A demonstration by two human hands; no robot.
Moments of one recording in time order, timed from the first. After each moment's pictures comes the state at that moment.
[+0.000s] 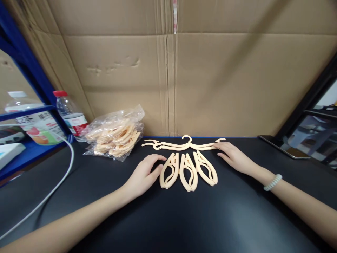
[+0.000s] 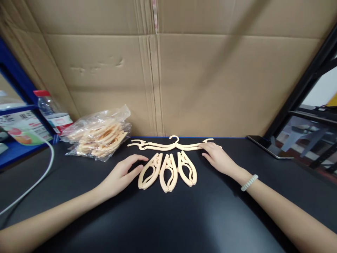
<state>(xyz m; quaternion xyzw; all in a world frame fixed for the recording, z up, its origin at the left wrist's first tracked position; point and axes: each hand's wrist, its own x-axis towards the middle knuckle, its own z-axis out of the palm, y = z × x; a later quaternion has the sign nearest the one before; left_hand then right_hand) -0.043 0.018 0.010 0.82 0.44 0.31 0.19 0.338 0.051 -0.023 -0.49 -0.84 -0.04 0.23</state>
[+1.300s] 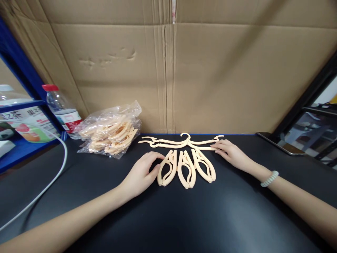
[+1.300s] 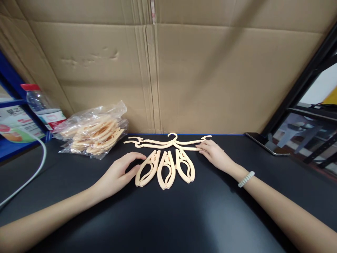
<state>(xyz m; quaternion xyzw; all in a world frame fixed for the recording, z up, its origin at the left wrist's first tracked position) -0.043 0.021 0.004 0.85 0.40 0.31 0.16 0.337 0.056 -0.028 -0.46 -0.84 -0.03 0.28</state>
